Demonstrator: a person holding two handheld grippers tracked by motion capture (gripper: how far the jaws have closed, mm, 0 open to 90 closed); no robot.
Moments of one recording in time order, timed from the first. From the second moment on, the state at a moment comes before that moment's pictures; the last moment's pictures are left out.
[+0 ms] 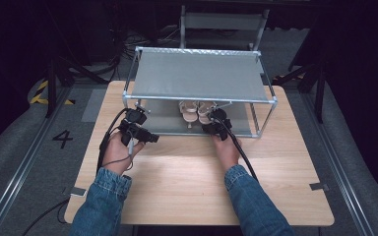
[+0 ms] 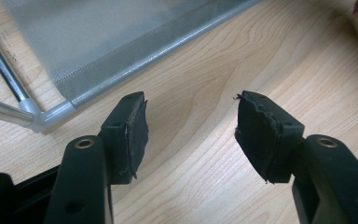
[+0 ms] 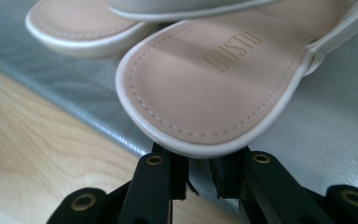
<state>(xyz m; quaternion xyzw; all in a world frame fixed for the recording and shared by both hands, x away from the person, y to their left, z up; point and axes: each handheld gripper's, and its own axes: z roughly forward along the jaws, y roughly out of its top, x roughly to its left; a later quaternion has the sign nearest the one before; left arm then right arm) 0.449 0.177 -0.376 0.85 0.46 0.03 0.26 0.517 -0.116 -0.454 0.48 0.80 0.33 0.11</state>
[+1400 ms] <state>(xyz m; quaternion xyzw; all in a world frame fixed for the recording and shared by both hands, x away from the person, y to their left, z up) 0.437 0.194 -0.372 0.84 0.48 0.04 0.26 0.428 -0.239 -0.380 0.44 0.82 0.34 0.15</state>
